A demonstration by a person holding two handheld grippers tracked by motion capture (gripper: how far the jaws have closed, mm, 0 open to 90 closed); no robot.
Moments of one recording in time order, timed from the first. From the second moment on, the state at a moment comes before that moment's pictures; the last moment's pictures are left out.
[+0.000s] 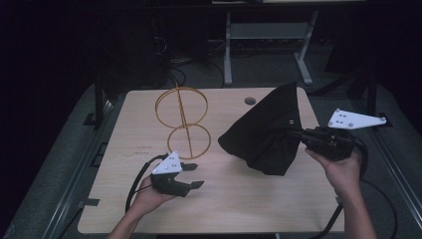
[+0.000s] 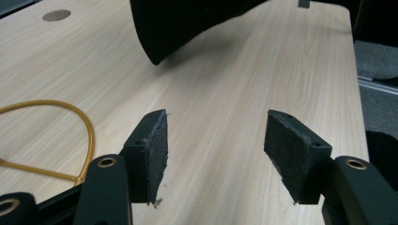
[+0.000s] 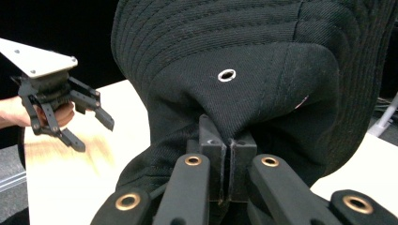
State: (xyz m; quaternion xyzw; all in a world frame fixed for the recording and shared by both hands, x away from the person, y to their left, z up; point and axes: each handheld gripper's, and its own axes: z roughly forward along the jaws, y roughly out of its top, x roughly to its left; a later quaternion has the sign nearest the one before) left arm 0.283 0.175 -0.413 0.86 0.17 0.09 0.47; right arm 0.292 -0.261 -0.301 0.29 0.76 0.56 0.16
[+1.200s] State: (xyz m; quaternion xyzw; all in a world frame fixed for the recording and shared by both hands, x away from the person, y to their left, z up) left arm 0.285 0.181 -0.428 0.86 0.17 0.11 0.46; right arm 0.326 -0.214 -0.250 0.24 0.77 0.58 0.14
